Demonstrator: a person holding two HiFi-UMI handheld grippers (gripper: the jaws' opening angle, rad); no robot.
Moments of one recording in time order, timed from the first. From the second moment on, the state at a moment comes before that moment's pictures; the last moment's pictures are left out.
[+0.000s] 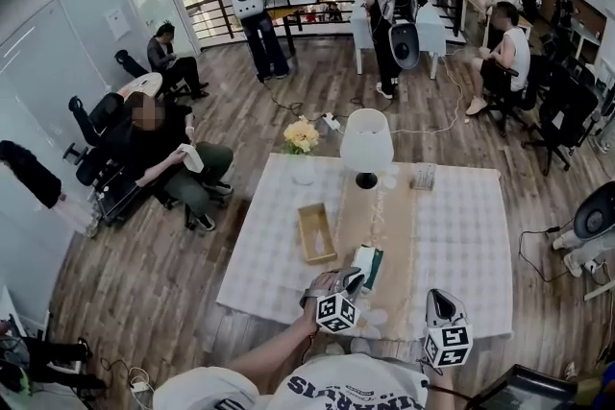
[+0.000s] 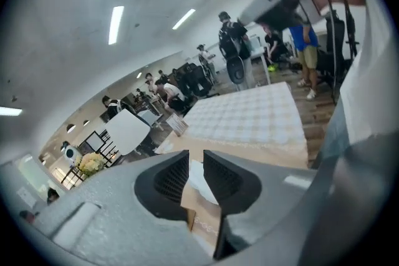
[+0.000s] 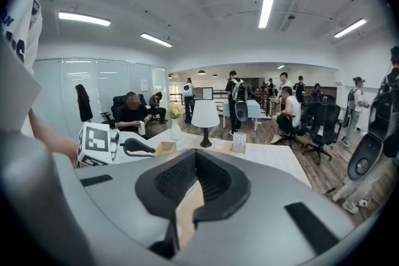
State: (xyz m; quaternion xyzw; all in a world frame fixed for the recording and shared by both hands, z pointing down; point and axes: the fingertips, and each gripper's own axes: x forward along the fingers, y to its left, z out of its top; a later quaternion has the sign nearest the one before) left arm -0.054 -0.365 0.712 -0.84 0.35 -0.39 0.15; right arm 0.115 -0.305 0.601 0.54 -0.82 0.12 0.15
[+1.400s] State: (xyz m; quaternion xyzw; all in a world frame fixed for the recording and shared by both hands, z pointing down) left arm -0.227 -0.302 0.543 -0.84 0.54 -0.08 -0.03; right arm -0.070 -0.332 0.553 0.36 -0.92 0.04 0.13
